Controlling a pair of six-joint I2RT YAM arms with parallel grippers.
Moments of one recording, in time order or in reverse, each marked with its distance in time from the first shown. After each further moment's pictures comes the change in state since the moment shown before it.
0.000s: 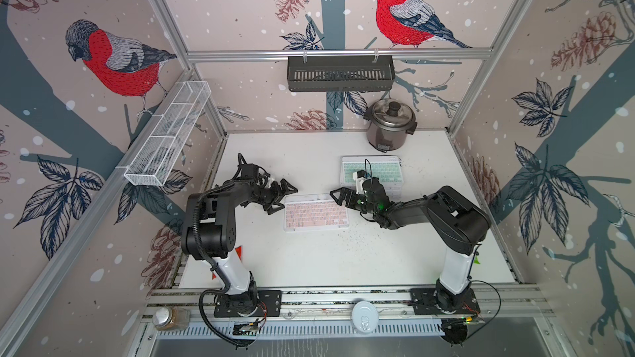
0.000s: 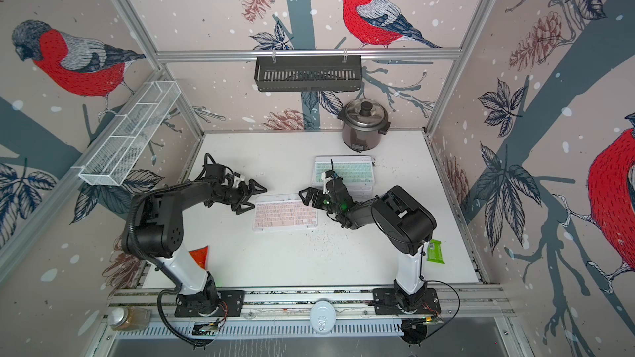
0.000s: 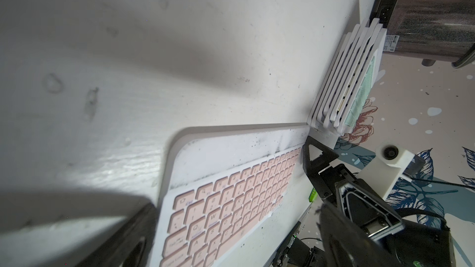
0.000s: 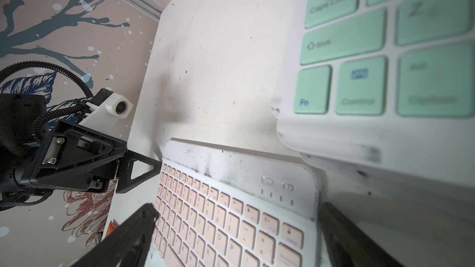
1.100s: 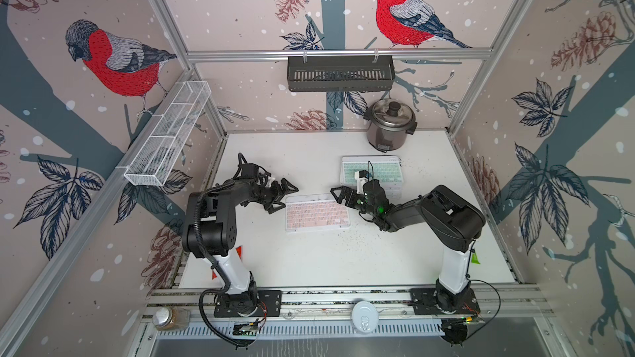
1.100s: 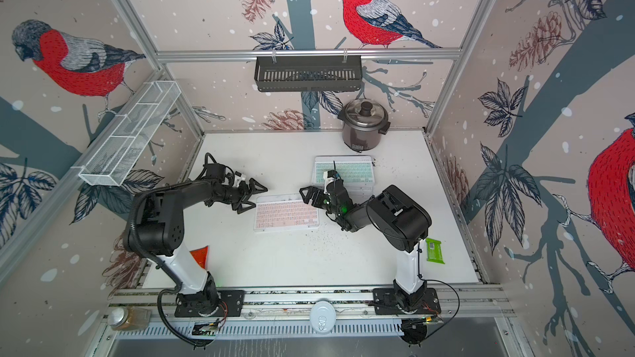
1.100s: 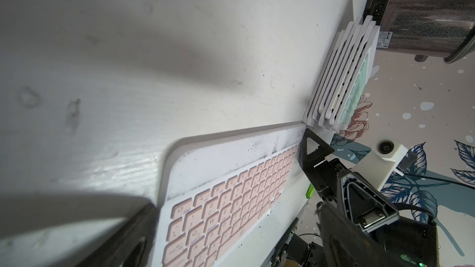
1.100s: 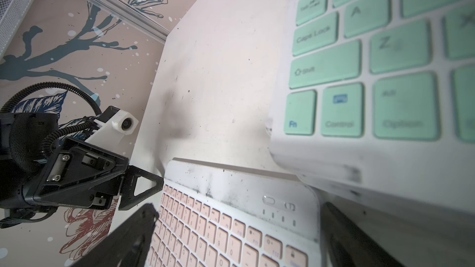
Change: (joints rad) left arm 0.001 0.020 0.008 0.012 0.030 0.011; right arm 0.012 0.039 -0.024 0.139 0.059 0.037
